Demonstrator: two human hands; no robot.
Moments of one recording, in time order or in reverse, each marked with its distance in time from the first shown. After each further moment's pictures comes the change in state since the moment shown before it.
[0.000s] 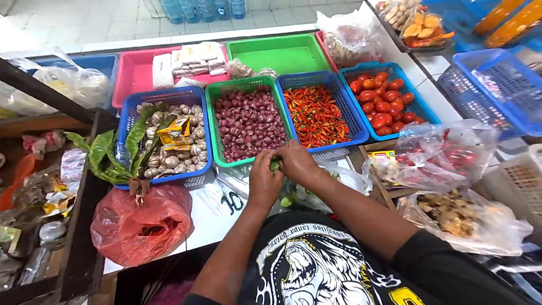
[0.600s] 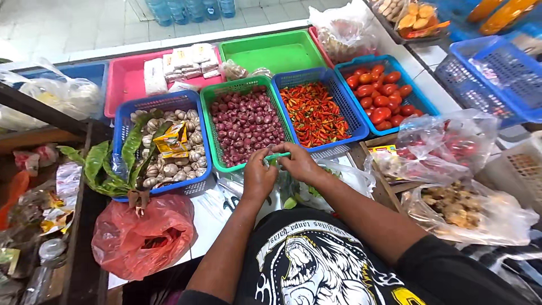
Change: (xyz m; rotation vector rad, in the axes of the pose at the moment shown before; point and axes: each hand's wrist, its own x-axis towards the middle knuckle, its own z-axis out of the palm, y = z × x) left_hand 0.025 -0.016 -0.014 -0.091 -0.129 -0.101; right_hand 0.004 0.020 0.015 0.672 0.047 -0.005
